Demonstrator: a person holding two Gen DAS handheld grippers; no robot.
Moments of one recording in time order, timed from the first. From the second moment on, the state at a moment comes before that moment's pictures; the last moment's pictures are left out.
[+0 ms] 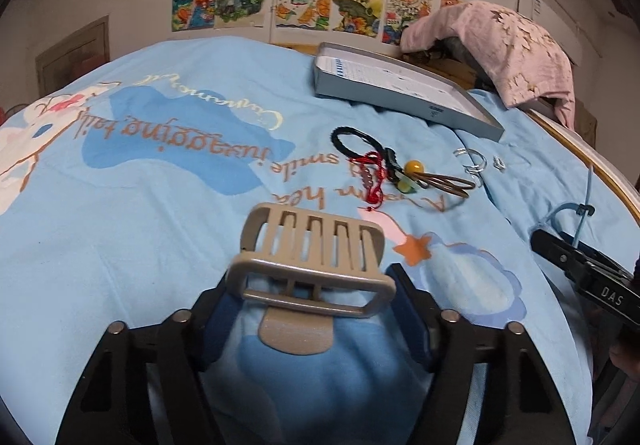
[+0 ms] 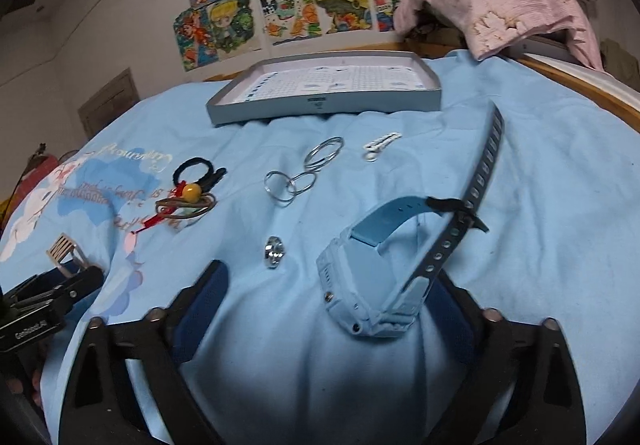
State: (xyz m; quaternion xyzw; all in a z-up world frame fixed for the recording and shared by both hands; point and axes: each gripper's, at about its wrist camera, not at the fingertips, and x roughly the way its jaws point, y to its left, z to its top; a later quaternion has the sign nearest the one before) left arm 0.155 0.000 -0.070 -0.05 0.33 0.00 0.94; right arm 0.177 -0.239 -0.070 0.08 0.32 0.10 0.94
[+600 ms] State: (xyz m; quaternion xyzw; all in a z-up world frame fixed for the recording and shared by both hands) left arm 0.154 0.001 -0.069 -0.07 0.33 -0.04 0.94; right arm 0.175 -0.243 -0.077 0.13 0.32 0.12 0.93
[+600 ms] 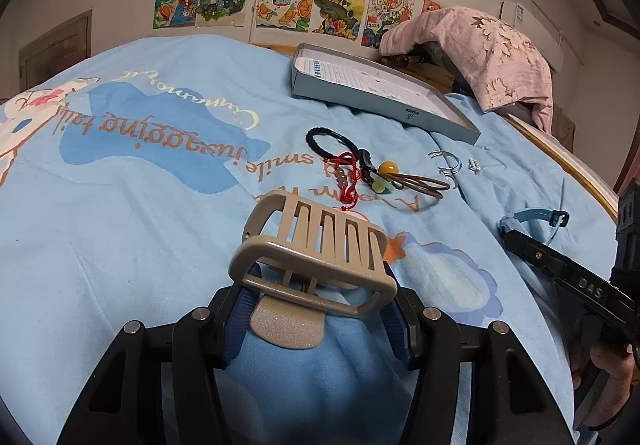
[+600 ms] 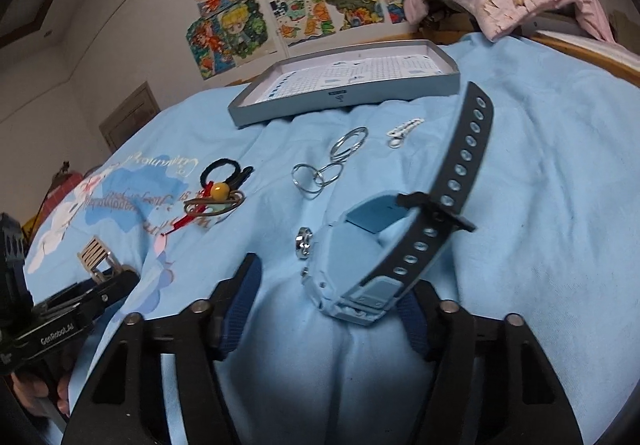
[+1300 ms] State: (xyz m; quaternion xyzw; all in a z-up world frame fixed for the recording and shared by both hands) left arm 0.164 0.001 0.029 -0.07 0.29 -0.09 0.95; right arm 0.157 -0.242 -0.001 0.14 0.27 0.16 0.94
